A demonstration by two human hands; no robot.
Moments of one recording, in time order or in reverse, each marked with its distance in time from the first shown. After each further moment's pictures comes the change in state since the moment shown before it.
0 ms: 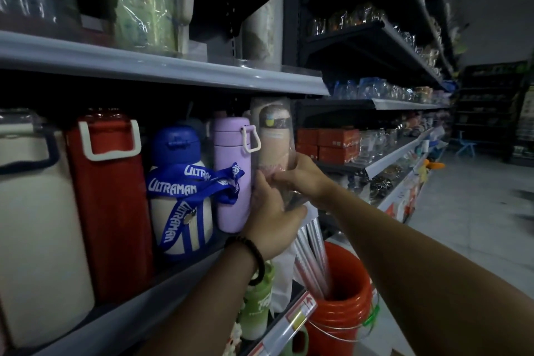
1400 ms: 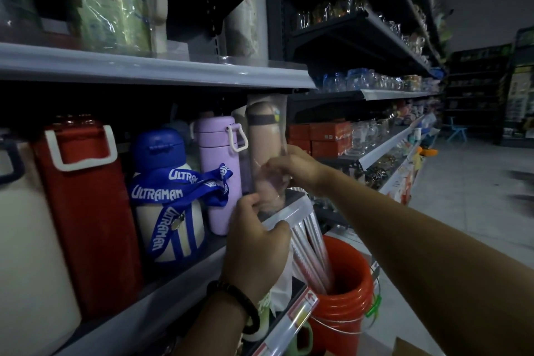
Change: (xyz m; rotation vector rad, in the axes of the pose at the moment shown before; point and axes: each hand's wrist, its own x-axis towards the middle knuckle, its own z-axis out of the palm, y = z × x) left_hand -0.044 -0.006 -0.006 -0.097 0.100 -0.097; right_hand -0.007 -0.023 -0.010 0.014 -0.086 0.024
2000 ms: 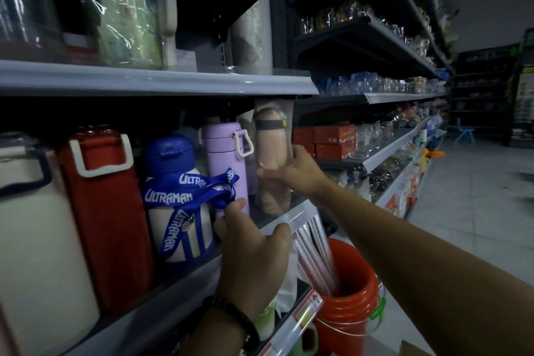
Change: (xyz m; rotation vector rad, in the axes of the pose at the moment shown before) left_hand -0.023 0.016 -0.014 0.048 0.094 -0.009; right_hand -0.011 0.000 0.014 -0.007 0.274 0.066
